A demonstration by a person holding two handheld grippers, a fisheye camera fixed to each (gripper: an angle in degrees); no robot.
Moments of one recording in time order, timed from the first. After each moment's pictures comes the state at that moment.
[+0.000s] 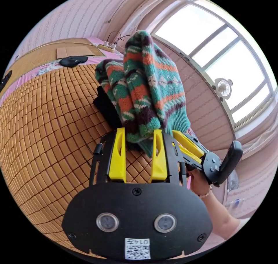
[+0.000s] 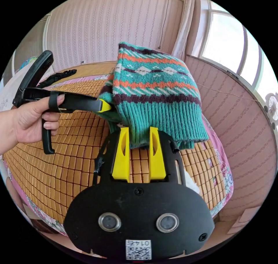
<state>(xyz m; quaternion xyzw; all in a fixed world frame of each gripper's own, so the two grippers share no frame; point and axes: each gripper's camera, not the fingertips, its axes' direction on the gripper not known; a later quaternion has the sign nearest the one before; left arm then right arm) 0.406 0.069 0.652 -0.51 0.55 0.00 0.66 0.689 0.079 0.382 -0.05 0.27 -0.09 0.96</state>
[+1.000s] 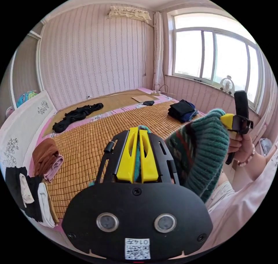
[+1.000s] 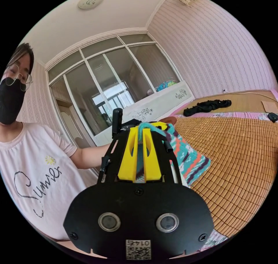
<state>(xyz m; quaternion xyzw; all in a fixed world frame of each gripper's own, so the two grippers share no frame) -0.148 -0.027 0.453 -0.29 0.37 0.04 0.88 0.402 0.137 0.234 0.02 -0.40 -0.20 0.89</state>
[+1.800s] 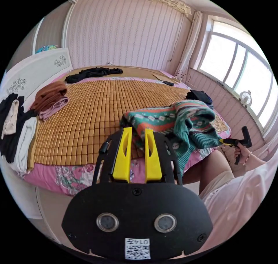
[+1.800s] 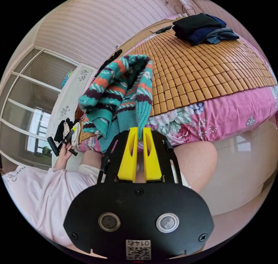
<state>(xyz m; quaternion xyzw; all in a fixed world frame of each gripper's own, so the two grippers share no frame) -0.203 0.146 0.413 -0.46 0.28 -0.04 0.84 0.606 0.201 0.307 -0.19 -0.06 0.14 0.97</state>
